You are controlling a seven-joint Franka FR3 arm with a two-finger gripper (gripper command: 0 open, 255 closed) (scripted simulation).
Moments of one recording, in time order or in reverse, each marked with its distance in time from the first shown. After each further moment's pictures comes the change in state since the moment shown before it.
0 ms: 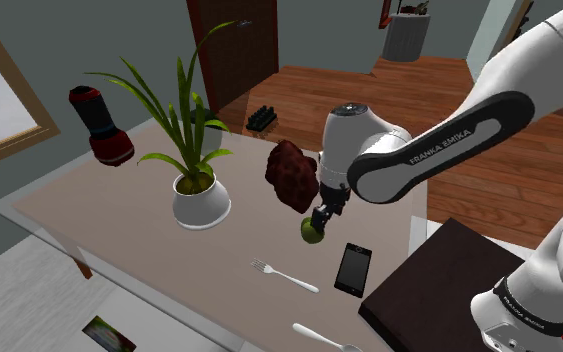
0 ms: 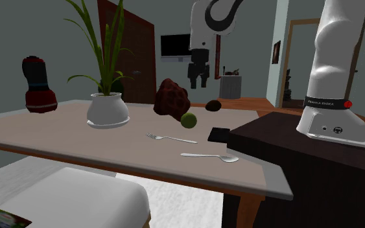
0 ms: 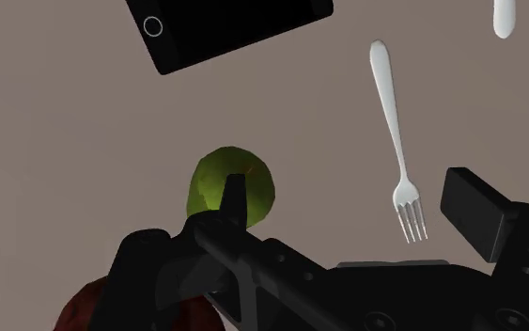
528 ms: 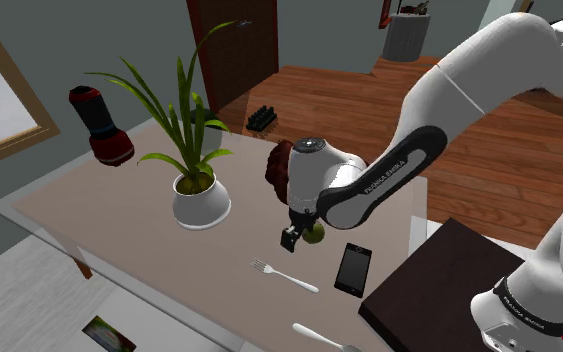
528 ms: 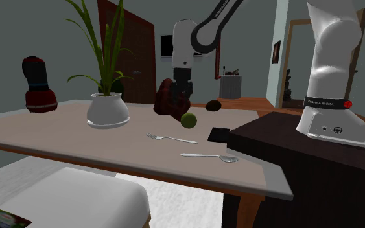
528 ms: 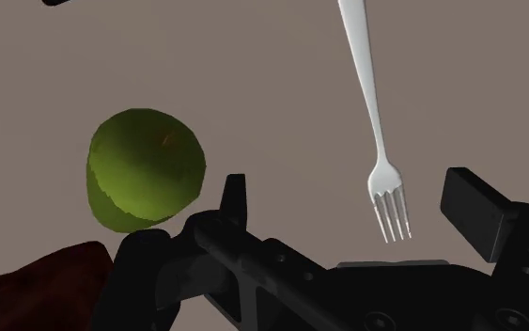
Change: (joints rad) arm 0.073 0.351 -0.015 0.204 -0.223 0.133 0.200
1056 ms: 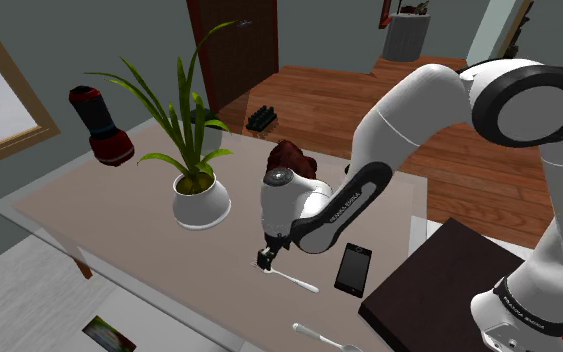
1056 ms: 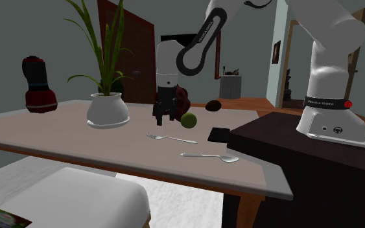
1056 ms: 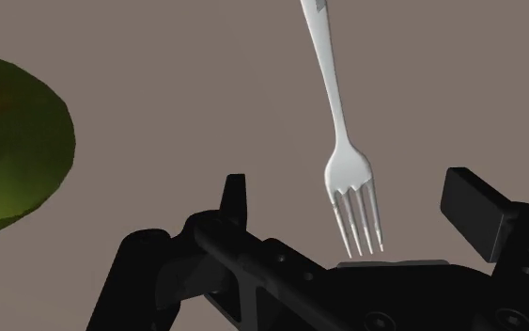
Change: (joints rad) arm 0.139 0.305 -0.079 0.251 -0.135 0.052 0.122
